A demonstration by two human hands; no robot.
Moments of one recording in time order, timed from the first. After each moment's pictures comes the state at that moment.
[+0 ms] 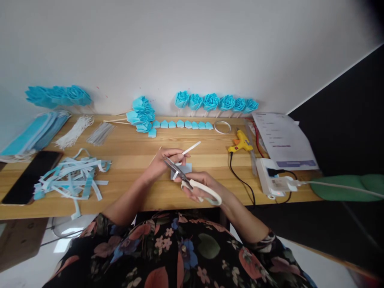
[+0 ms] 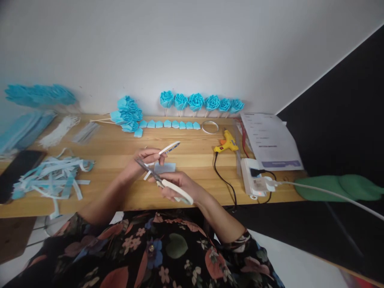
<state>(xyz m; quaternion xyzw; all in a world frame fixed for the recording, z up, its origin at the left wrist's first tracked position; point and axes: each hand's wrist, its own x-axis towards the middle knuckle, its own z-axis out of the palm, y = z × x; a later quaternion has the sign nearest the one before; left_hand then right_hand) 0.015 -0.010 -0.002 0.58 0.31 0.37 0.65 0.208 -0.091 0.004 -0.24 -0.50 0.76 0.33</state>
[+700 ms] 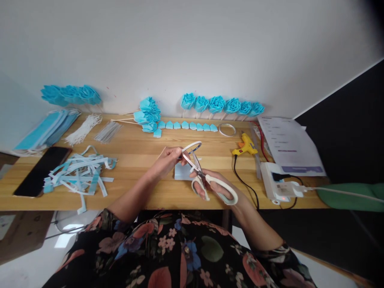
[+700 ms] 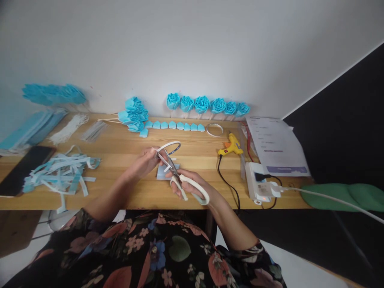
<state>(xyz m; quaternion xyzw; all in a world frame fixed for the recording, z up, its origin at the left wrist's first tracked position) 0.021 -0.005 -0.008 0.53 0.23 0.42 0.70 0.231 -0.094 0.004 -0.26 -0.51 0.74 0.34</state>
